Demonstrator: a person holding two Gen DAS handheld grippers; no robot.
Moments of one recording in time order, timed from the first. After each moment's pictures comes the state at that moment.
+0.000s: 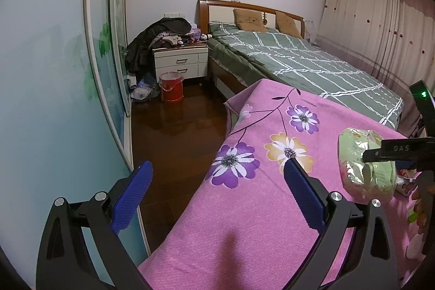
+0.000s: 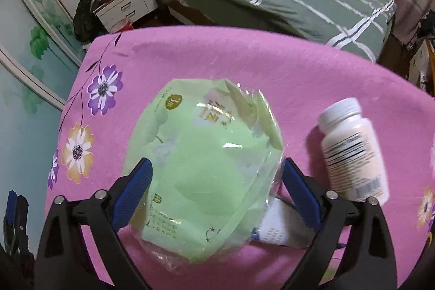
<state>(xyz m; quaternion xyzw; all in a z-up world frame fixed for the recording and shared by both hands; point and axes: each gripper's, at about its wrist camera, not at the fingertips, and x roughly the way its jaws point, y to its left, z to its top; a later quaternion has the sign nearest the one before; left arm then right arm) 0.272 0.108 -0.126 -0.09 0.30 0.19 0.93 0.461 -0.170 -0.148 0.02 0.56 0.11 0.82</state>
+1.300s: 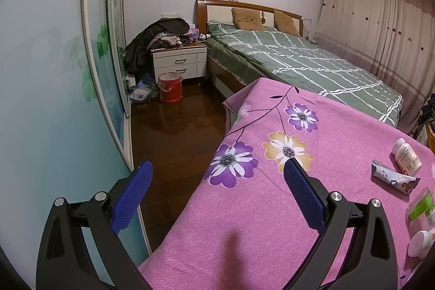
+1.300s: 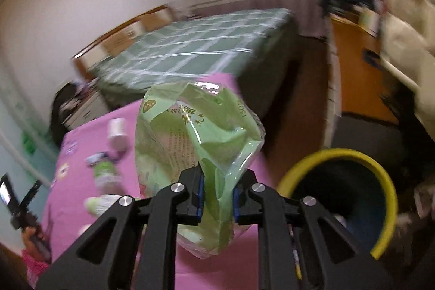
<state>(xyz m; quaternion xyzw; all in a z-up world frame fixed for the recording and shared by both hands) 0.271 0.104 -0.123 -0.09 0.31 0.19 0.93 0.175 -0.529 -0.066 0.18 0.36 -0.10 0.91</state>
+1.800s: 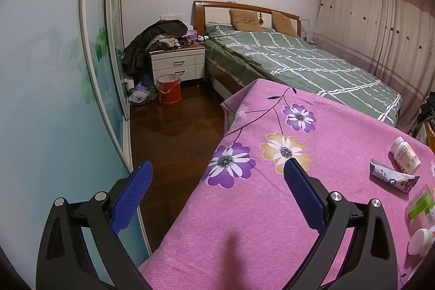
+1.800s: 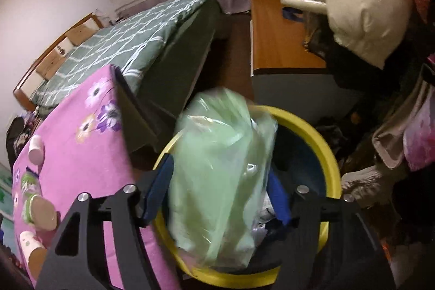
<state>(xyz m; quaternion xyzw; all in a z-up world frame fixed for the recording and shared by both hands) 0.271 0.103 -0.122 -0.08 0.30 0.18 0.93 0.132 -0.628 -0.129 0.24 0.37 -0.23 0.87</state>
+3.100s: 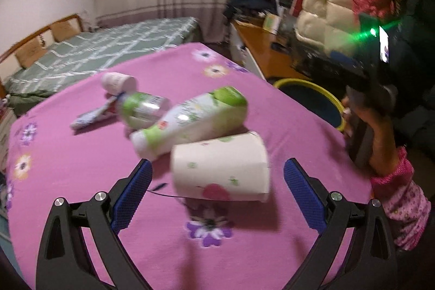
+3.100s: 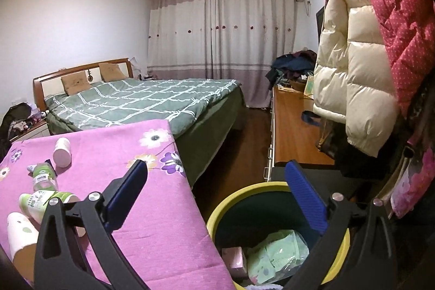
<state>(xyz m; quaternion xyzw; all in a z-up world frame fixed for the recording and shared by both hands) 0.159 -0.170 -0.102 0.12 0.34 -0.36 0.86 0.115 -0.497 -0.090 0.05 0.17 -0.21 0.96</state>
